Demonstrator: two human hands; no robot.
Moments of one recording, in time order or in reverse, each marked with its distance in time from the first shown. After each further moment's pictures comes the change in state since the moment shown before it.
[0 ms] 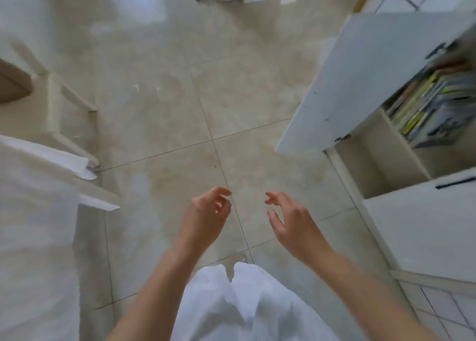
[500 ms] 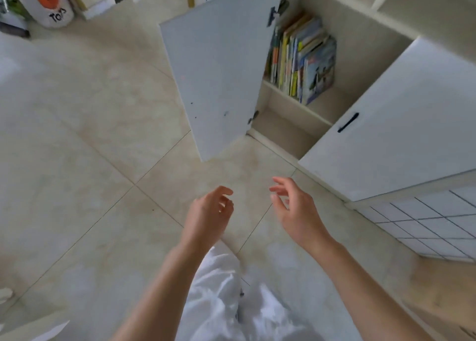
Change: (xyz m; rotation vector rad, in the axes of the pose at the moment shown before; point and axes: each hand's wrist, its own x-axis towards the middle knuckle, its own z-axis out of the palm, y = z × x) left_hand 0.110 0.160 0.168 0.128 -0.465 0.294; right_hand -0.009 0.149 -0.121 0.348 0.461 0.560
